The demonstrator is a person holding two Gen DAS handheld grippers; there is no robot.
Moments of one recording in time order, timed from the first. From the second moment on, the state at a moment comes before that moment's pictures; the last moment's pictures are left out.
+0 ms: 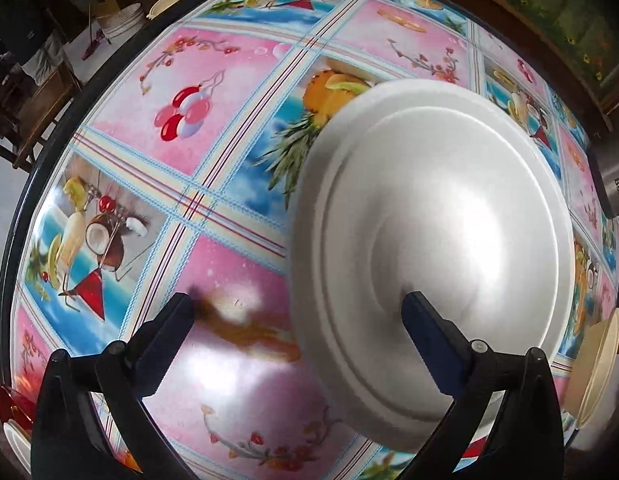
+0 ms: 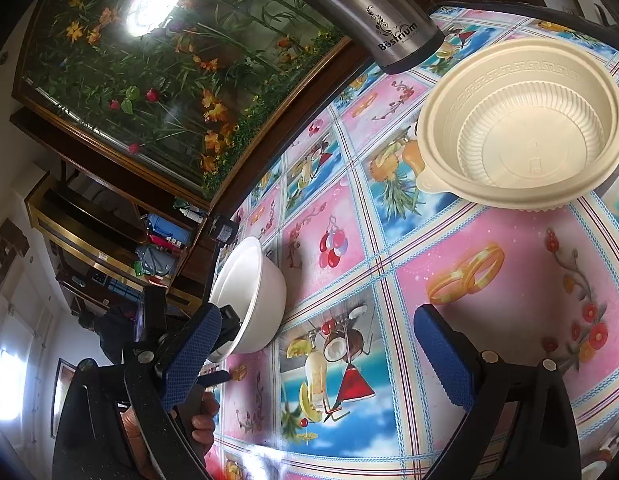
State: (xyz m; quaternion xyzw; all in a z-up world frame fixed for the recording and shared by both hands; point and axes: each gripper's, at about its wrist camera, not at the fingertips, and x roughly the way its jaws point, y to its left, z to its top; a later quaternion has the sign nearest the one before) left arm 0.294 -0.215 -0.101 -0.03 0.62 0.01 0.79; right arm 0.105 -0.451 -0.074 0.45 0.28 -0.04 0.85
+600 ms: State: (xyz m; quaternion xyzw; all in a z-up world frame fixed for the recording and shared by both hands) left arm 0.215 -0.229 -0.080 0.02 0.58 -0.08 0.81; right arm 0.109 -0.445 -0.069 0.41 0.30 -0.04 0.86
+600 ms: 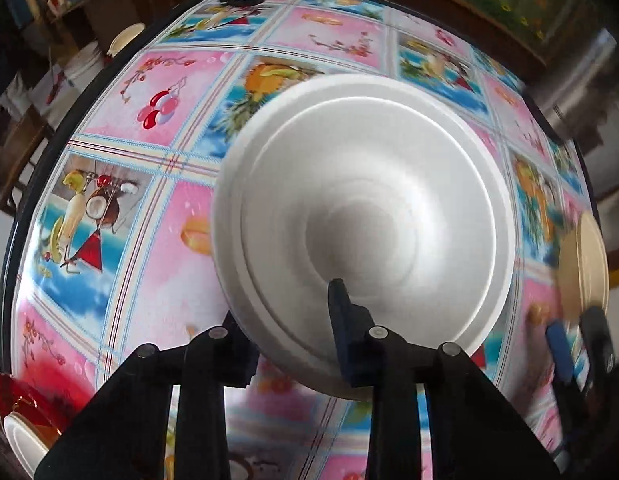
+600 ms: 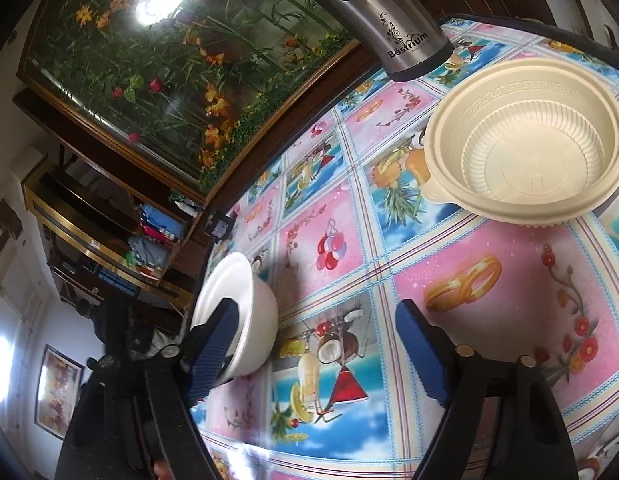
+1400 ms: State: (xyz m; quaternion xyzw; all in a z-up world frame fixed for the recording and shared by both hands) left arm 0.039 -0.206 -0.076 0.13 0.51 -0.18 0.83; right arm 0.008 -0.424 -0.070 0.36 0.38 0.00 0.85
